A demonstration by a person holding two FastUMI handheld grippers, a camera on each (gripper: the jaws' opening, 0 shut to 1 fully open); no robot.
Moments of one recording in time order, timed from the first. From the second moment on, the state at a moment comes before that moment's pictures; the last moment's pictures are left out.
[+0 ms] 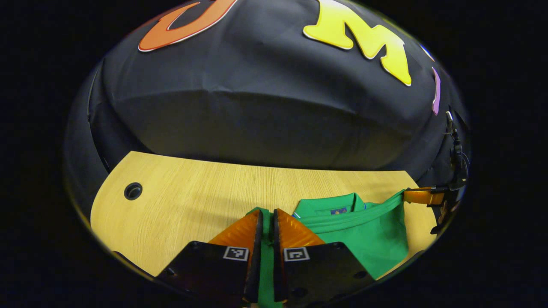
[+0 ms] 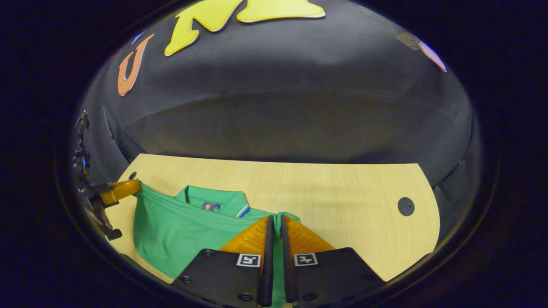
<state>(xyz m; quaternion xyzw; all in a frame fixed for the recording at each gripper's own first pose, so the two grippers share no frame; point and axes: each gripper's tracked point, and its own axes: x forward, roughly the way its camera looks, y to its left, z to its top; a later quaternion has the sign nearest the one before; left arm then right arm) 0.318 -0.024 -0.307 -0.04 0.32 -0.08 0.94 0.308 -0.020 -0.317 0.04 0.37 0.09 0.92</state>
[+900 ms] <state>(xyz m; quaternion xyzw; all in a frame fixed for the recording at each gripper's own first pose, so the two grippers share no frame) 0.185 -0.042 -0.021 -0.02 0.10 -0.05 0.99 0.164 -0.003 -0.028 0.01 0.10 0.06 0.99</state>
